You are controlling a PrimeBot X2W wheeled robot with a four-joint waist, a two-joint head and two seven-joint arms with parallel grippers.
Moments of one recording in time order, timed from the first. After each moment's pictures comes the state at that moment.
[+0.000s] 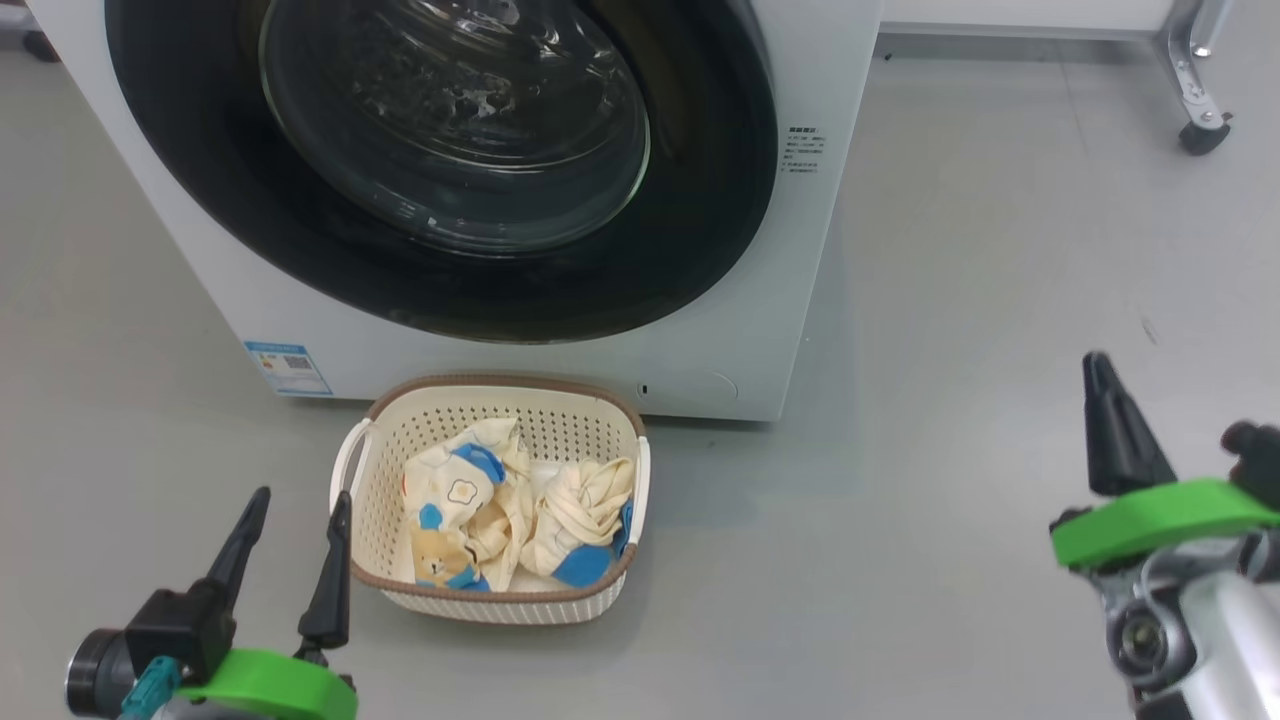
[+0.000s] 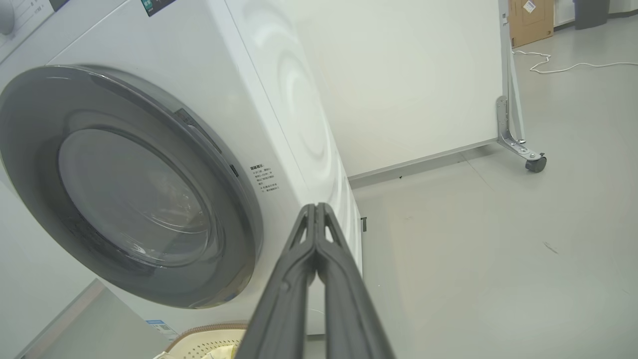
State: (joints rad) left arm -0.08 0.16 -0.07 0.26 -0.17 -0.13 -0.25; right arm -0.15 -0.17 0.06 0.28 0.54 0.13 -0.25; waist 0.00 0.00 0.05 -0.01
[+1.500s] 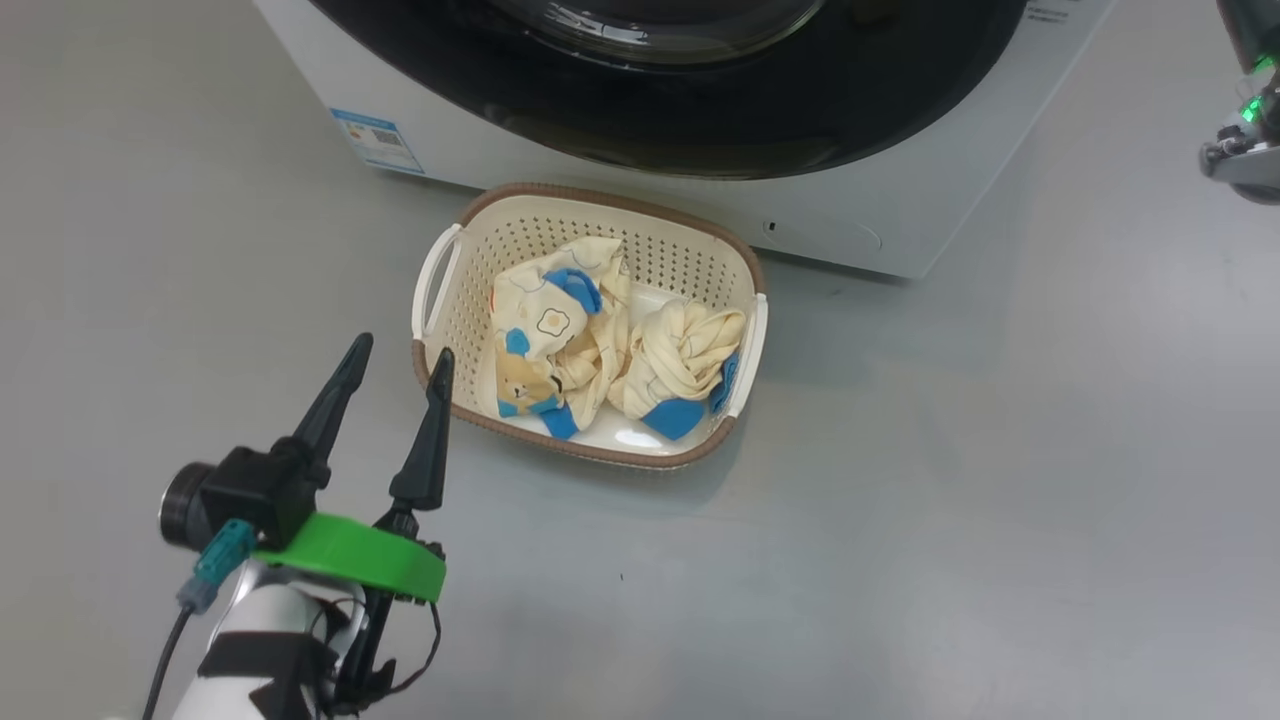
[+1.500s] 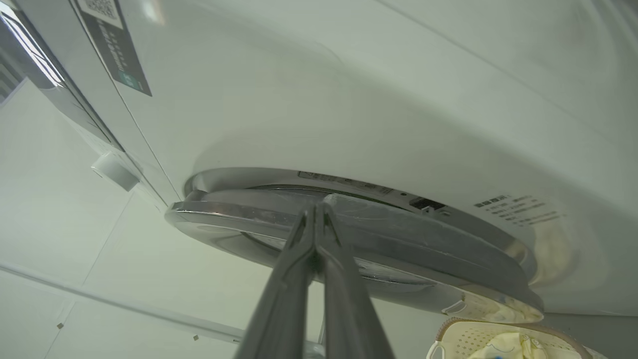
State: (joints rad) left arm -0.31 0.12 -0.23 0.26 -0.23 -0.13 -0.25; right arm -0.83 -0.42 0.24 0.35 1.64 0.13 0.20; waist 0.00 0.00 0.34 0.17
